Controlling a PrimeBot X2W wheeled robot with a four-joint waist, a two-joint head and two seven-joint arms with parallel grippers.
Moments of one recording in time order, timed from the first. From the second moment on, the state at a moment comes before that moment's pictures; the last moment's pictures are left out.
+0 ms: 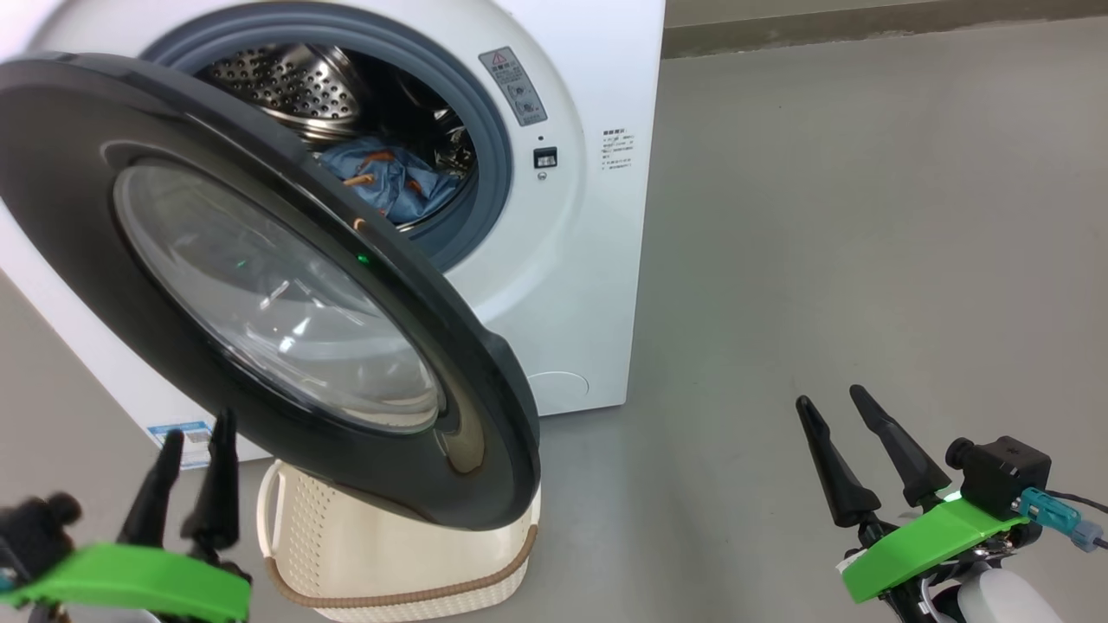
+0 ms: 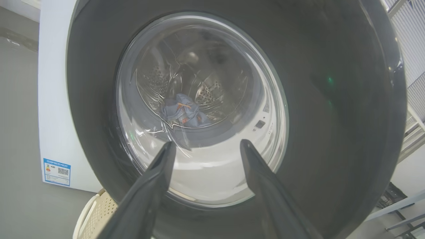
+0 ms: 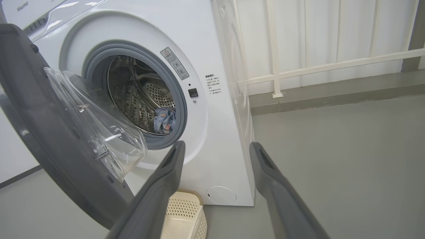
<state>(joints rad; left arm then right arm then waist) -0.04 0.11 0.07 -0.02 -0.71 -0.12 0.05 -0.17 -0.26 0.23 0.26 0.55 0.13 -0.25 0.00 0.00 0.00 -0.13</state>
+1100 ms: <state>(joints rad) 0.00 0.08 -0.02 0.18 -0.38 -0.08 -0.25 -0.17 -0.28 0.22 0.26 0.54 0.13 -0.25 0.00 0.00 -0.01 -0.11</state>
